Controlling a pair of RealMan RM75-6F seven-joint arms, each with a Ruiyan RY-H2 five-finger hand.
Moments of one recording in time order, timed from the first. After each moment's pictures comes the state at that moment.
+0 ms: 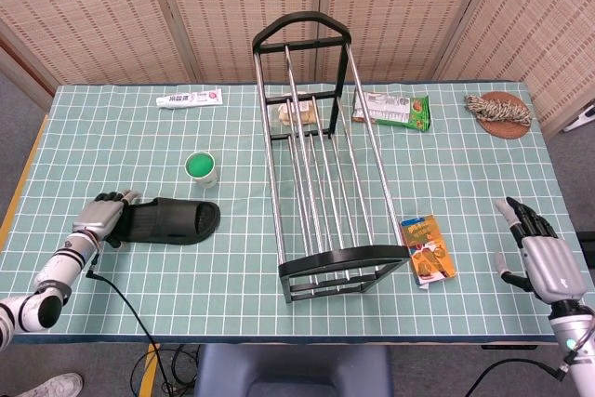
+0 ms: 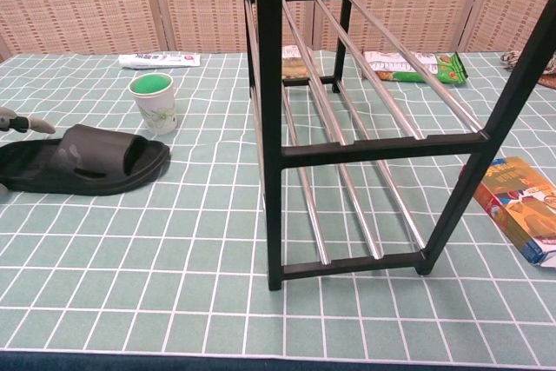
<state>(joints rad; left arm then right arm) -0.75 -1.30 -0.04 -1.18 0.89 0.53 0.16 0.17 -0.96 0.06 -1.79 -1.38 1.28 0.03</state>
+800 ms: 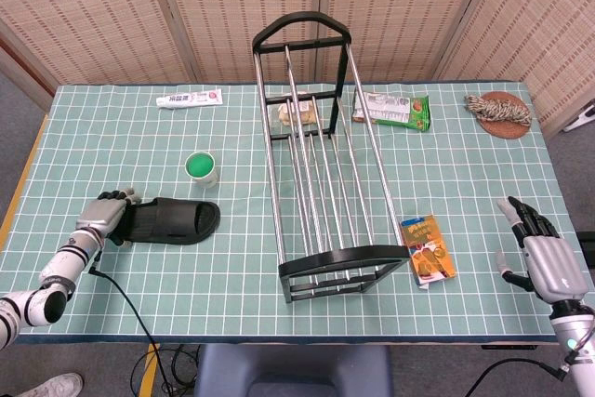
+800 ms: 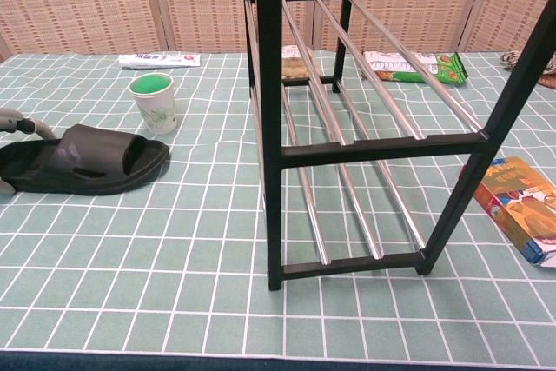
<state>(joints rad) -0.76 -1.34 -0.03 -1.11 0.91 0.50 0.13 0.16 -0.96 0.06 -1.79 -1.38 1.29 0.02</state>
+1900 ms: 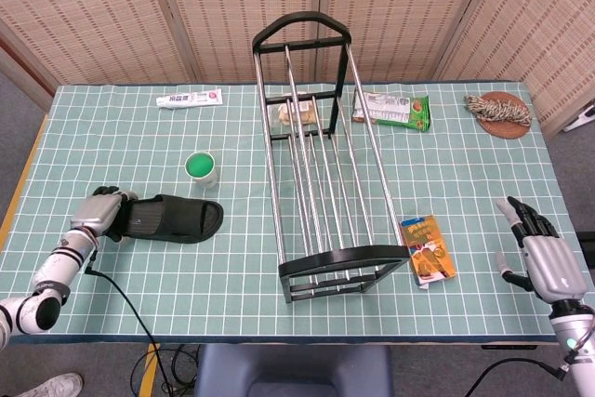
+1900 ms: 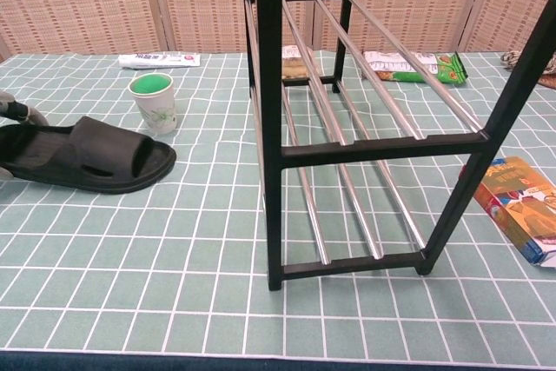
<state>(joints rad) -0.73 -1.27 -0.07 -1.23 0.92 0.59 0.10 0.17 -0.96 0.06 -1.78 -1.38 1.28 0.02</state>
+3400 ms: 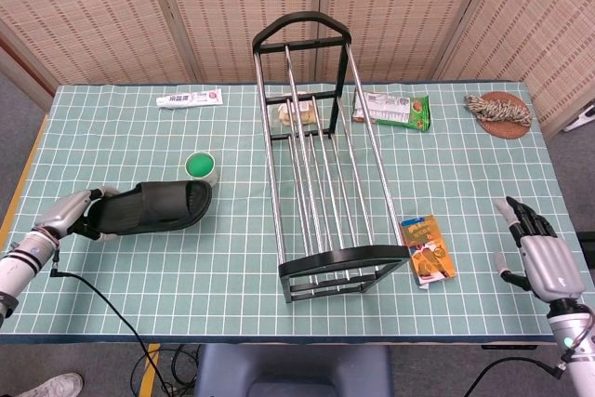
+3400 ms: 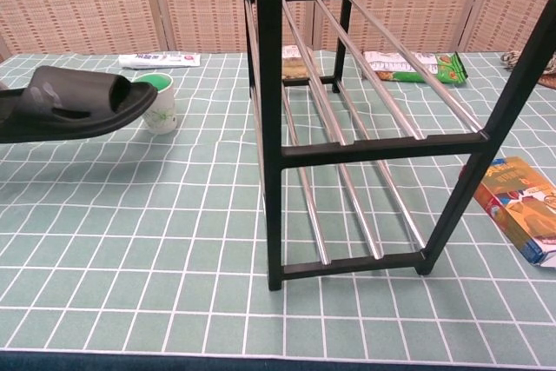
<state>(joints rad) -0.63 -1.05 -0.14 -1.30 1.37 0.53 -0.62 0.17 -0.98 0.06 -1.78 -1.37 1.28 -0.01</state>
